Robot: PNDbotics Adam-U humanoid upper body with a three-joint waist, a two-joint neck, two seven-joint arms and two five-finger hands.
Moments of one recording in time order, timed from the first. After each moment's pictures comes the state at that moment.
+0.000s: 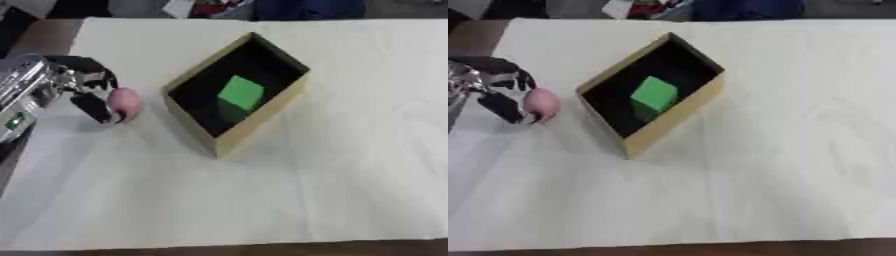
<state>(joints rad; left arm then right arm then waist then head) -0.70 0.89 -0.29 -1.50 -0.89 0.34 -0.88 -0.65 -0.58 -0.06 -1.95 -0.02 -0.03 0.33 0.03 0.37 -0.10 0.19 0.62</state>
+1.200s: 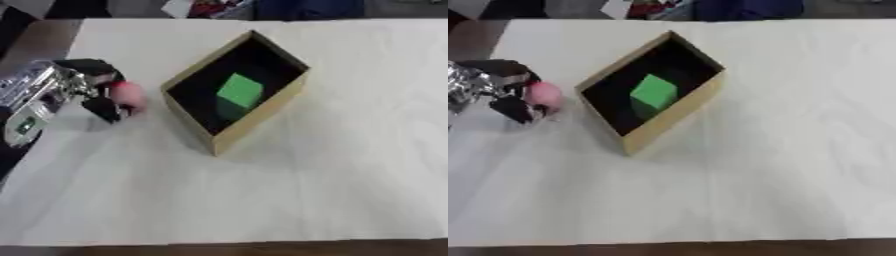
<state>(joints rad) -0.71 0.87 -0.30 -1.55 -0.84 0.37 -0.80 -0.65 -0.56 -0.07 -1.94 -0.01 -0.03 0.34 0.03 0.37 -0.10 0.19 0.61</state>
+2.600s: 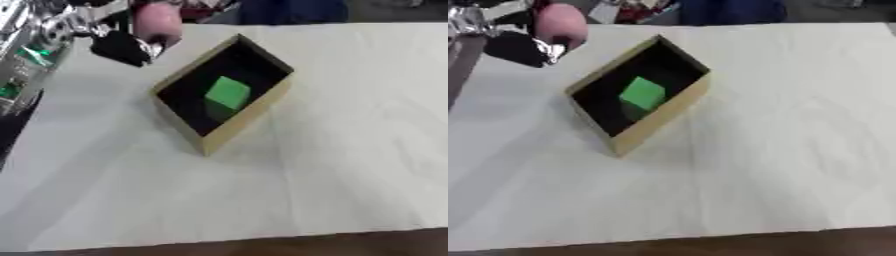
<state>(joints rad) -0.93 0.69 -0.28 -1.76 -0.80 0.42 -0.79 -0.64 -0.55 -0.07 -1.94 -0.01 -0.02 0.33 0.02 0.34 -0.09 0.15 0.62</state>
